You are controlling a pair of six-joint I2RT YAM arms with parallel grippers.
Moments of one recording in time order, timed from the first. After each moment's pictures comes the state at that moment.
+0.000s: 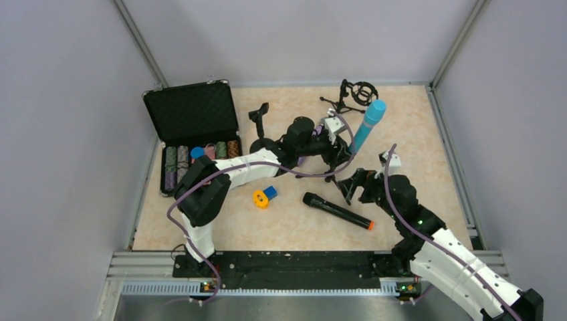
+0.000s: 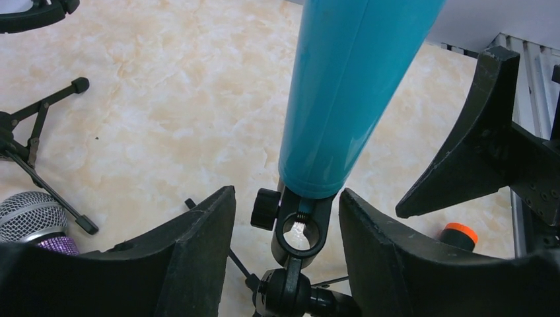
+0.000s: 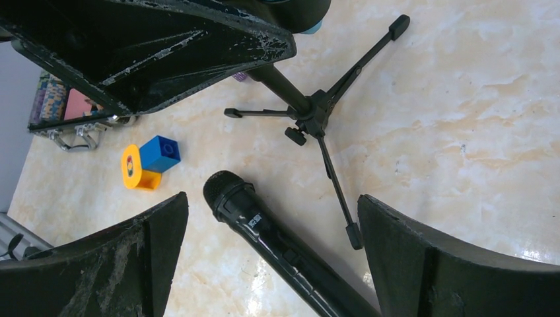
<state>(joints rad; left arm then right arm) -0.81 1.86 1.27 0.39 0.48 -0.01 0.59 0.55 0.38 -0.20 0.08 0.57</state>
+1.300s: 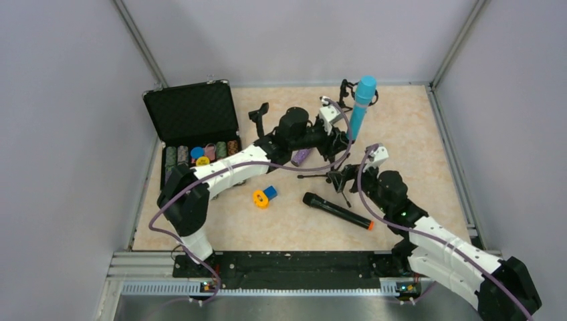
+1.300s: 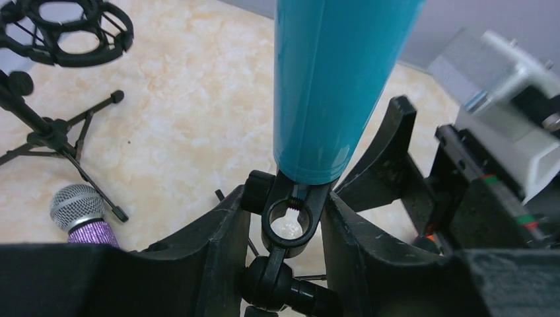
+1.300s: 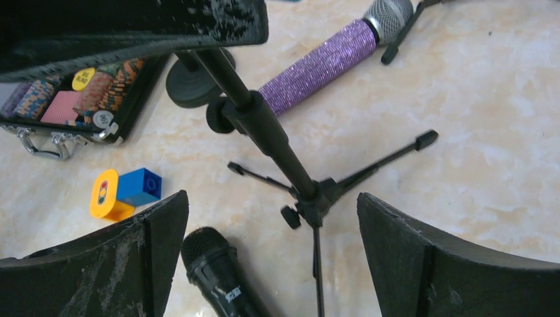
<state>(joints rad) -0.82 1.74 1.32 0.21 0.42 -0.02 0.59 0.77 0.30 0.27 0.06 0.34</state>
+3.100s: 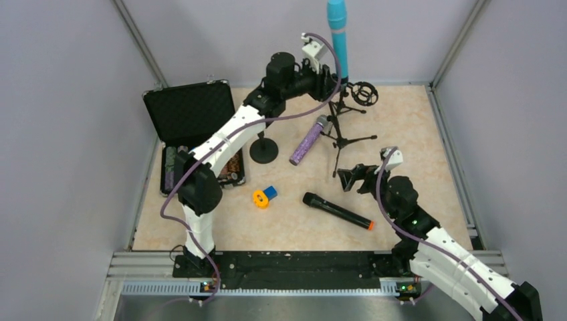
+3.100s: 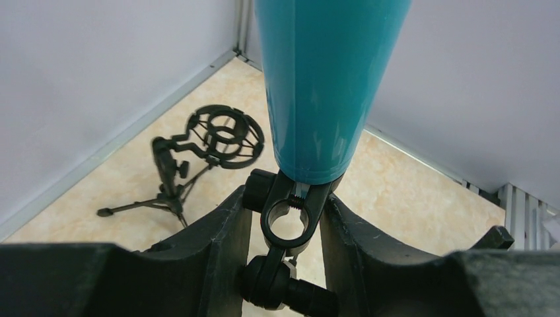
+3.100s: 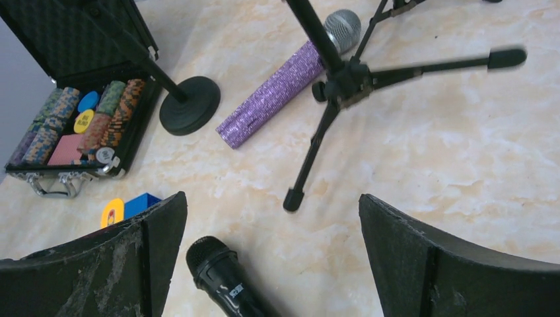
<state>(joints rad) -0.64 1.94 1.91 -0.05 0.44 -0.16 0.59 0.58 0.31 0.13 0.17 0.40</state>
